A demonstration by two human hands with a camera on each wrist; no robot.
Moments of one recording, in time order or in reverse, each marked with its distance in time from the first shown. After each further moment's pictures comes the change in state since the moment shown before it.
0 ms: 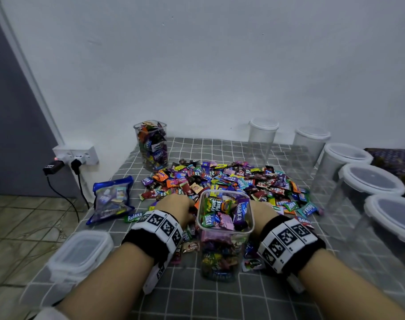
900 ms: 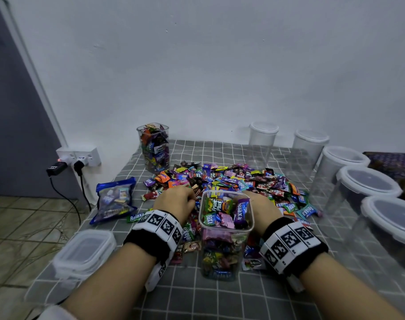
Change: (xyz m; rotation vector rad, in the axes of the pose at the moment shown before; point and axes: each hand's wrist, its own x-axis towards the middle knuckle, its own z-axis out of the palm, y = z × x) left_hand -0.003 -0.005 0.005 -0.225 0.427 0.005; right_hand -0.002 0.010 0.003 0.189 0.290 -0.038
